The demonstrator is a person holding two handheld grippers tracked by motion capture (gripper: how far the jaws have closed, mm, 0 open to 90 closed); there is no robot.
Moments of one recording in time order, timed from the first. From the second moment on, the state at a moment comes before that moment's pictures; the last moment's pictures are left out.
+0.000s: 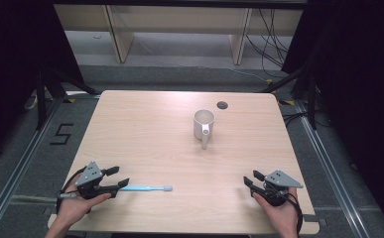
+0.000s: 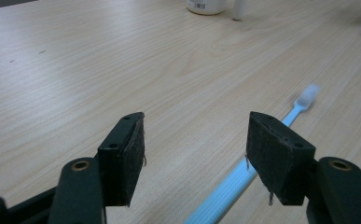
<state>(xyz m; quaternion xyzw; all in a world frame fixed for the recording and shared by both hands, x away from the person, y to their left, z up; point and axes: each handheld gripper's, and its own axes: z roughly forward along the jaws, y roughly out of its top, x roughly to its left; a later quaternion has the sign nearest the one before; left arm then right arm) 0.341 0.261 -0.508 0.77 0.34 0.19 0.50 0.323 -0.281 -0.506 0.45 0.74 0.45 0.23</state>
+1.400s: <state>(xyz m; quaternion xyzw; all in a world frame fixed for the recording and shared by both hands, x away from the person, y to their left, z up) 0.381 0.206 -0.459 0.96 0.13 0.08 0.24 0.319 -0.274 -0.500 0.44 0.75 0.45 0.22</state>
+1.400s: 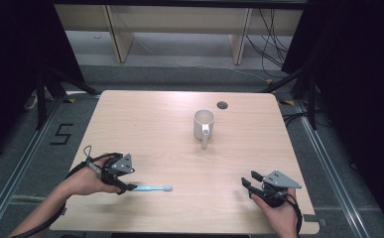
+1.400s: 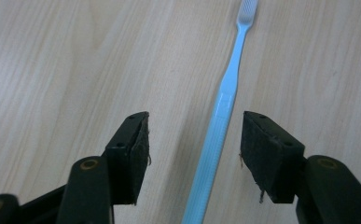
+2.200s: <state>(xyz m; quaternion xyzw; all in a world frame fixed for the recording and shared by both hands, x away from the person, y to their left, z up) 0.389 0.184 -0.464 0.99 0.03 0.04 0.12 0.322 -0.273 -0.502 0.42 0.76 0.45 0.23</state>
